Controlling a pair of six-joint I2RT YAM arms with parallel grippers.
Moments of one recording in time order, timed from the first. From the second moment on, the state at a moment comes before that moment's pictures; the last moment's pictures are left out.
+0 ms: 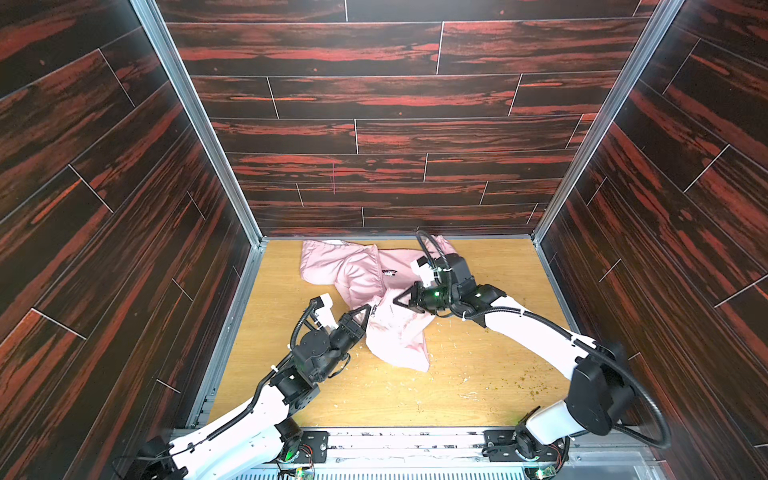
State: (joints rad) left arm -0.72 0.88 0.39 0.51 -0.13 -1.19; right arm 0.66 1.53 1.19 -0.18 -0.60 0.87
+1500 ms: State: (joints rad) left arm -0.68 1.20 0.52 1.07 -0.01 -1.32; right arm 0.63 1.38 1.13 0.18 -0.59 1.24
